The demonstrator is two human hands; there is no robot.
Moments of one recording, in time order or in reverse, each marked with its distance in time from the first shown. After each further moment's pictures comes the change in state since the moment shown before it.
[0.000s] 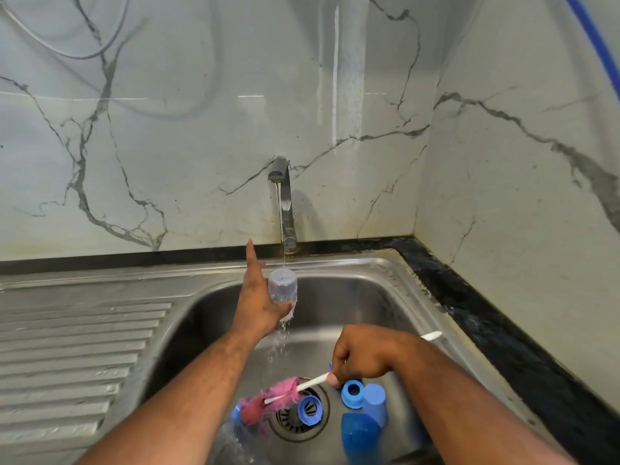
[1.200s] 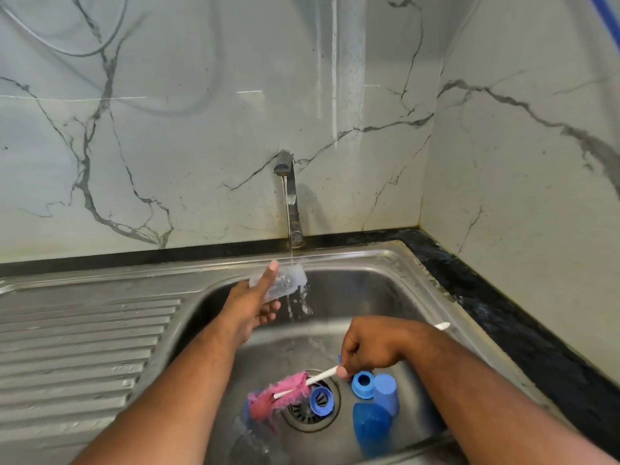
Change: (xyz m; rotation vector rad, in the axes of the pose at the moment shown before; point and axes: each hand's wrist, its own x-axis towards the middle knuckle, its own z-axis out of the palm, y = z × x) left_hand -0.002 -0.008 -0.028 -0.540 -0.085 -0.556; right_hand -0.003 -0.004 -0.002 0.001 -0.021 -0.017
